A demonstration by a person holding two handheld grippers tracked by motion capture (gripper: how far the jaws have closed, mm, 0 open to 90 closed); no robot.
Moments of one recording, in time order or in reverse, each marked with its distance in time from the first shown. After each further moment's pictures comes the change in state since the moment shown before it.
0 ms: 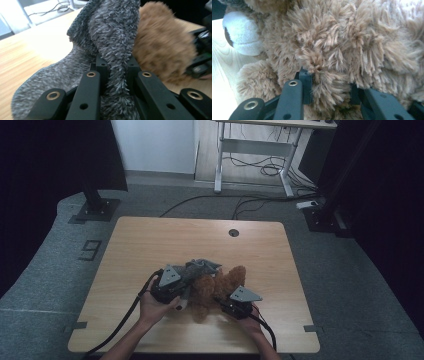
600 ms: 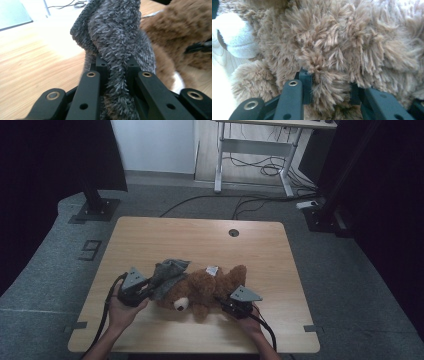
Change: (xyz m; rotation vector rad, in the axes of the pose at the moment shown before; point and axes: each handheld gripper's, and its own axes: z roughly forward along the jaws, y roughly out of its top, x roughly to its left) left arm 0.050 -0.044 -0.057 -0.016 0.094 -0.097; right arm -0.001 -0.001 0.000 -0.002 -0.027 0.005
